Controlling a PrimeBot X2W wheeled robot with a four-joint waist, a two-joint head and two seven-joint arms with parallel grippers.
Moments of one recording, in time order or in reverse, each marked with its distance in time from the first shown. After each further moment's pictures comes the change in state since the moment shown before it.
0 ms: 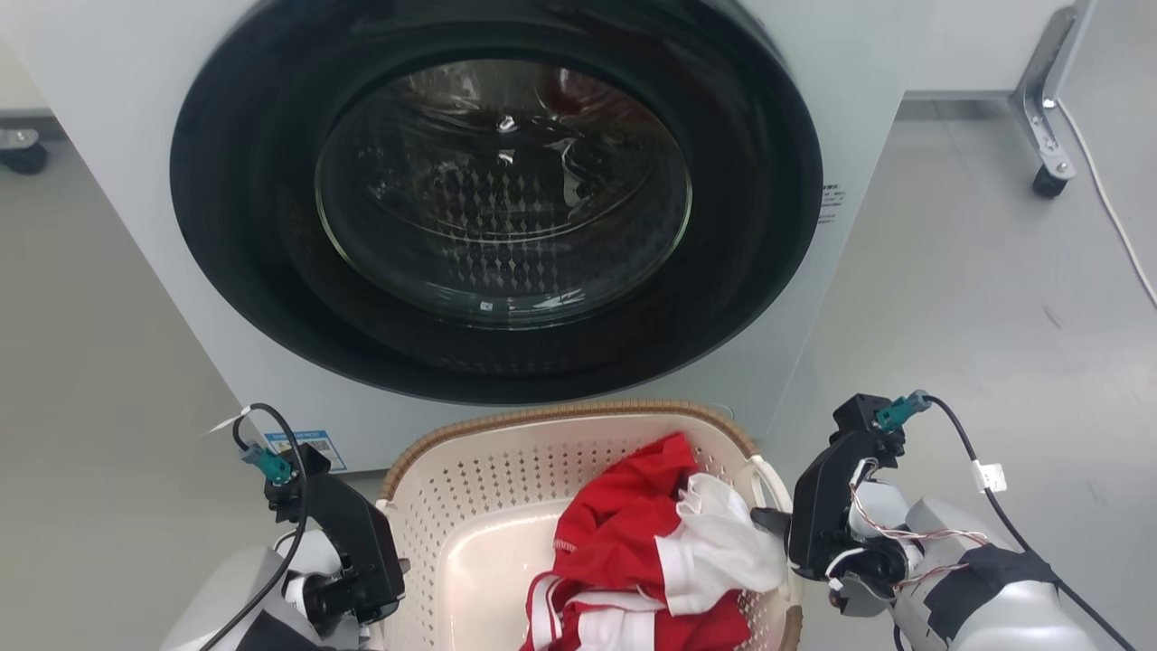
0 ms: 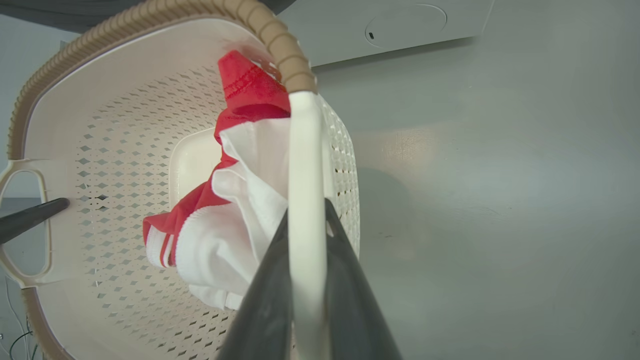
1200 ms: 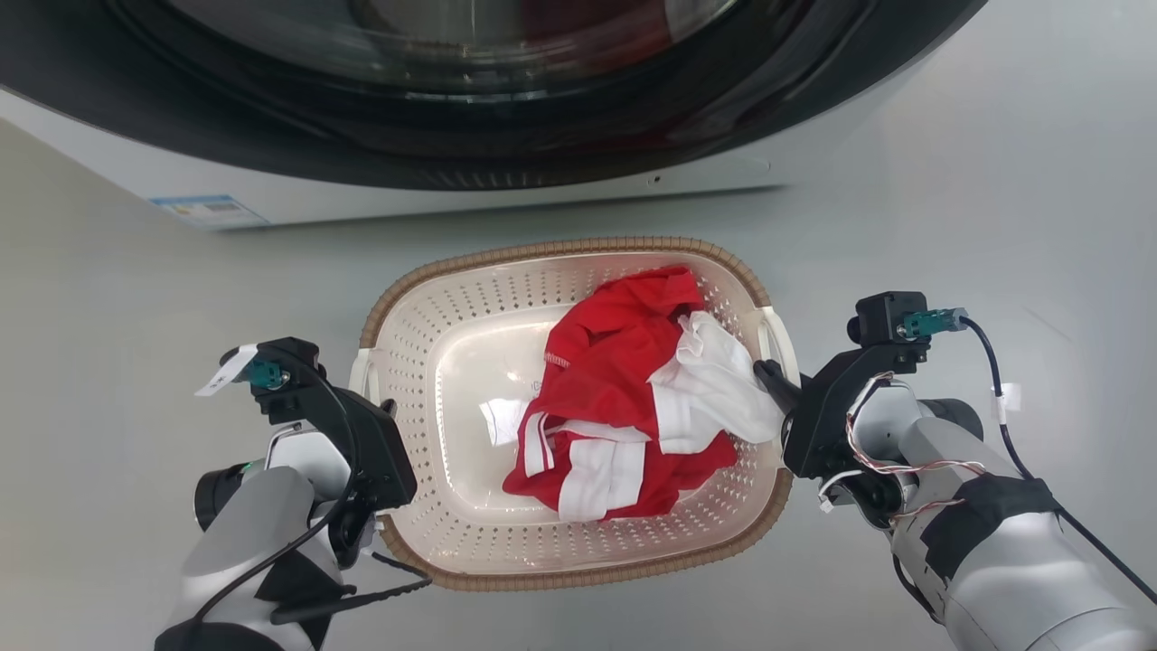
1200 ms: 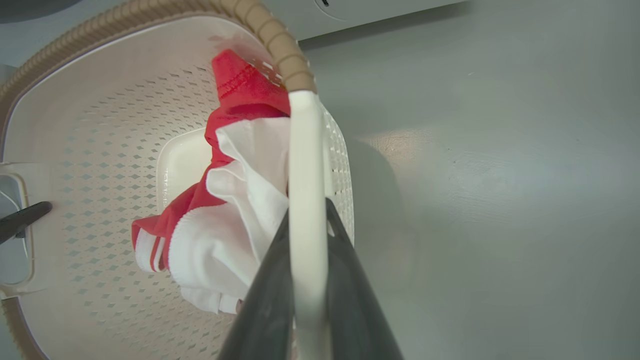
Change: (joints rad) left arm -0.099 -0.016 -0.046 -0.054 0.092 0.056 -0.413; right arm -0.112 -0.017 0.033 -0.048 -0.072 0.000 -0.333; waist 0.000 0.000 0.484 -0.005
